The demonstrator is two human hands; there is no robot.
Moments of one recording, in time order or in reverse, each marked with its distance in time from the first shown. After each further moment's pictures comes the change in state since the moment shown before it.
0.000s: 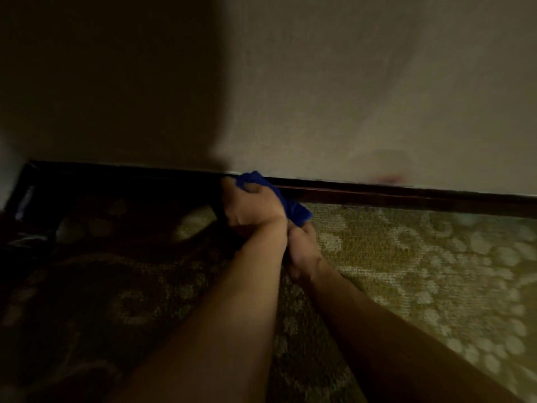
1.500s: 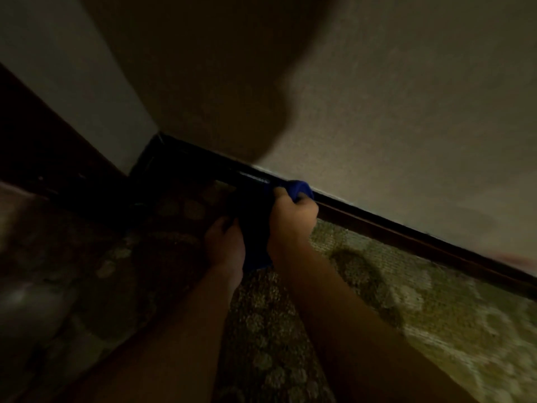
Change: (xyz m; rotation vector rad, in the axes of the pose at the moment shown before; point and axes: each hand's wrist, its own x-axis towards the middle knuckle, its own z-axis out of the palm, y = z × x) left_hand 0.129 -0.090 -0.117 -0.391 -0.174 -0.476; right_hand -0.037 -0.005 0.202 -0.377 0.196 -0.168
